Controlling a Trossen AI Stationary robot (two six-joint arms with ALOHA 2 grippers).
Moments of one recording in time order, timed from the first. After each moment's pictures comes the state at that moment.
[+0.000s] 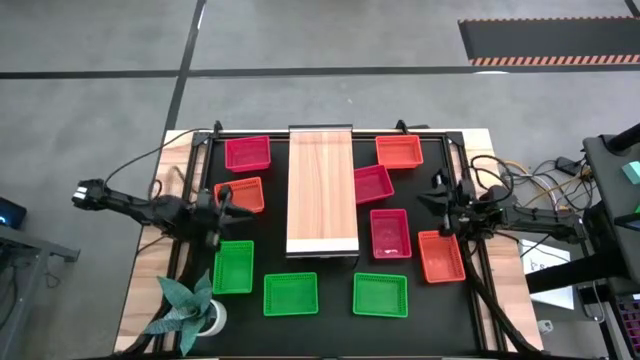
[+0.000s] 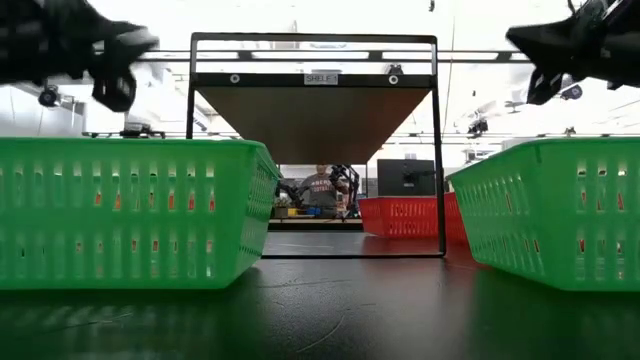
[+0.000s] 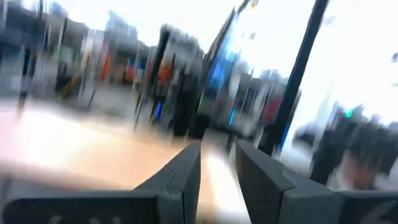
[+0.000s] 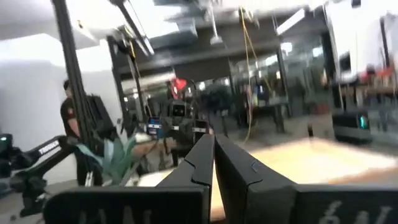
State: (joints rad) left arm -0.26 0.27 0.03 0.46 -0.27 -0.23; right arm -0.09 0.04 0.01 0.37 -0.02 0.16
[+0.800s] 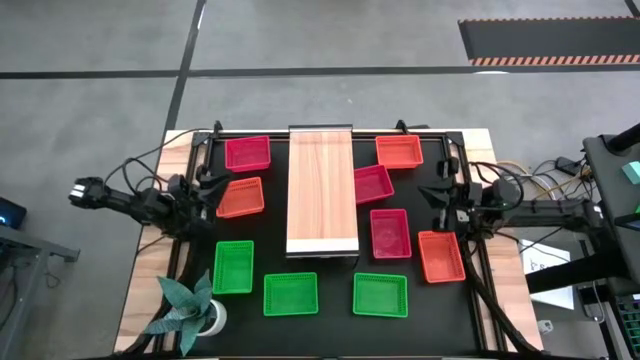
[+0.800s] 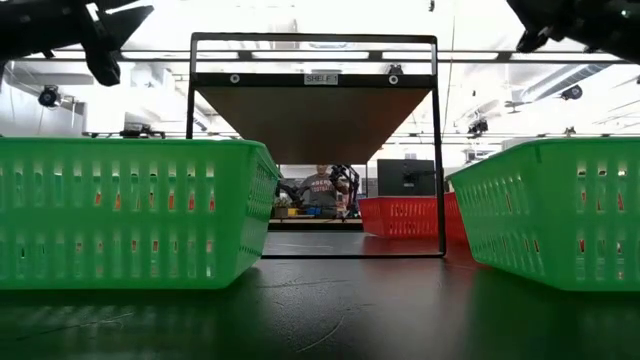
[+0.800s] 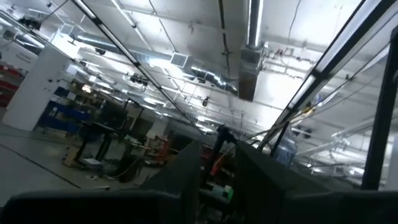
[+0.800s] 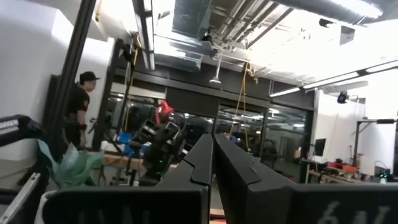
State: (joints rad) left arm -0.26 0.34 0.04 0.92 -0.59 -0.04; right arm -0.09 0.41 0.13 0.72 -0.05 -0.21
